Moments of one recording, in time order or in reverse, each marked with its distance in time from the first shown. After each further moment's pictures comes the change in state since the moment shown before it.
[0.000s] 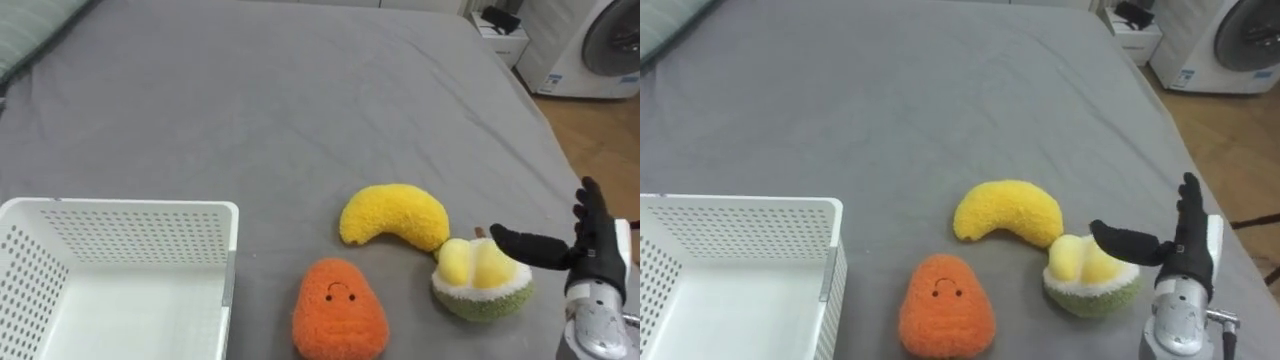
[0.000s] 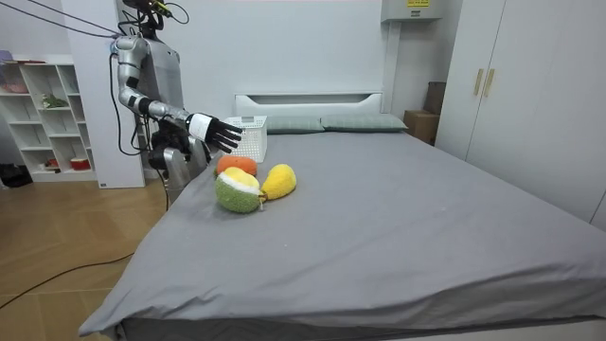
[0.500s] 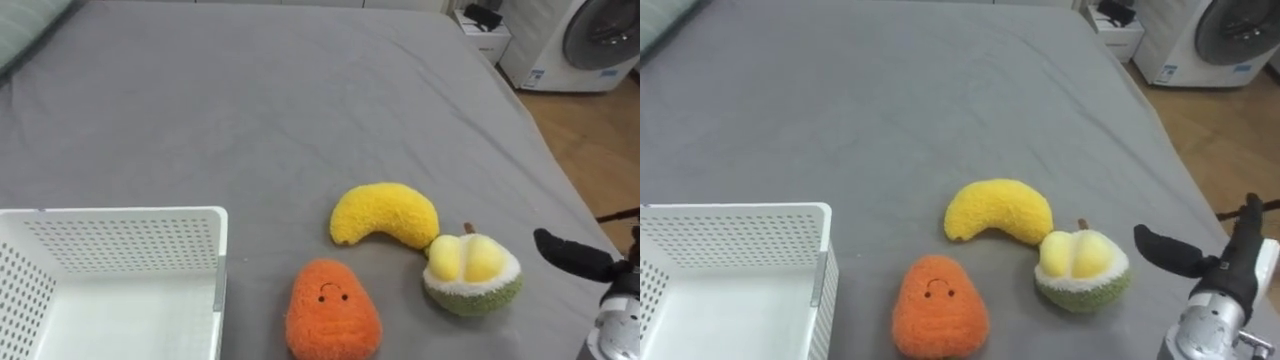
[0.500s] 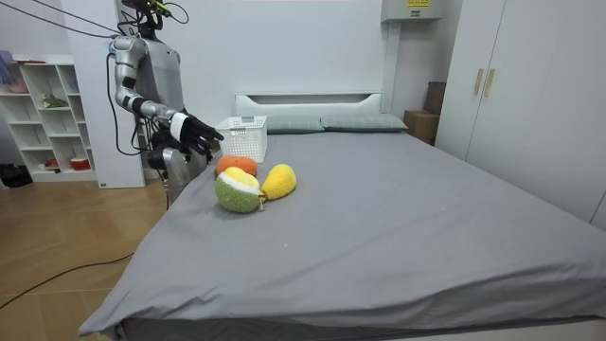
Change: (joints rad) left arm 0.011 0.003 0.029 -0.004 0.001 -0.004 0.016; right arm 0.017 0.002 -0.085 -0.014 0.046 -0.004 -0.152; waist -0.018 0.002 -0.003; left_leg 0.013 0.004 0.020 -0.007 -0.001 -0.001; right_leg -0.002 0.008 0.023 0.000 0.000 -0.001
